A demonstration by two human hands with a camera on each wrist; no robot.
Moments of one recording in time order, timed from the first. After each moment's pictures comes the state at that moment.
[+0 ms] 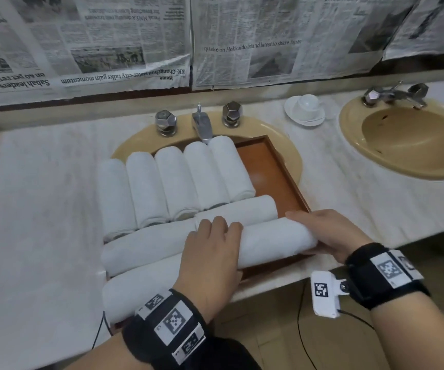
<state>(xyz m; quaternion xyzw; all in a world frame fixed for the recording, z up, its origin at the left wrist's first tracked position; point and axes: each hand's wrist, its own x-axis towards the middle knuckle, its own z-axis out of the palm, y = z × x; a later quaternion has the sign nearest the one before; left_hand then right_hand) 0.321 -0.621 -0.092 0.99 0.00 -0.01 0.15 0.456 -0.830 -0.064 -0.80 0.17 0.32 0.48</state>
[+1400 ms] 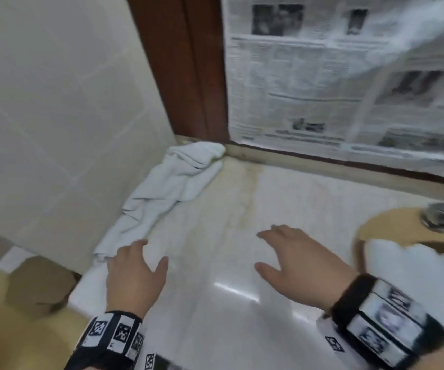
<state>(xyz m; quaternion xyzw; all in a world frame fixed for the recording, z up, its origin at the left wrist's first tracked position) 0.023 -0.148 -0.117 0.77 0.62 0.10 0.15 0.291 -0.326 -0.021 -0.78 -0.57 0.25 0.06</state>
